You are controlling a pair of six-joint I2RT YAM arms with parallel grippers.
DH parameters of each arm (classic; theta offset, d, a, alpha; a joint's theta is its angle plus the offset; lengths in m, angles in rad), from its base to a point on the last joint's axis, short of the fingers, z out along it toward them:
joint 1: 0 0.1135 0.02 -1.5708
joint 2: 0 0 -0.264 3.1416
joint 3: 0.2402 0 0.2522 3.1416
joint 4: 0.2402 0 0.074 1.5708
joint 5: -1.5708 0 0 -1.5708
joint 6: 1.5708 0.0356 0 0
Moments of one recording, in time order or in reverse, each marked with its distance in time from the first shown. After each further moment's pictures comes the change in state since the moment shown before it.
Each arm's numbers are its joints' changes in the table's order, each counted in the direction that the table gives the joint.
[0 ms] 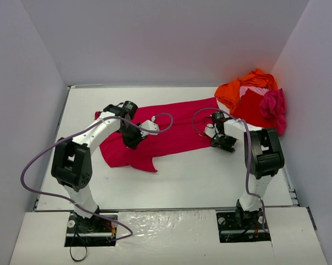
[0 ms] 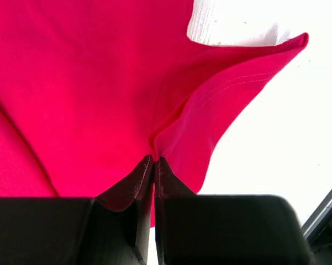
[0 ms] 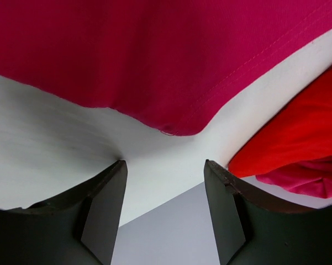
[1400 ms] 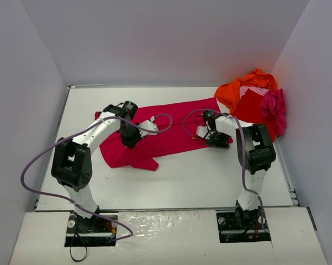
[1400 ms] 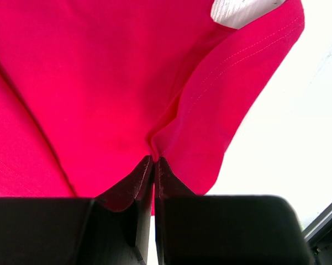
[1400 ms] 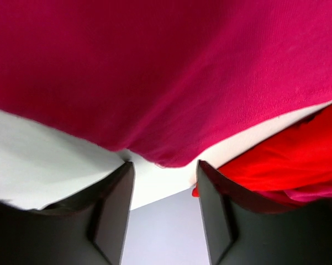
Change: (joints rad) left arm 0.000 -0.001 -0.003 -0.008 0.088 -0.015; right arm 0.076 0.117 0.130 0.073 0.008 -0.133
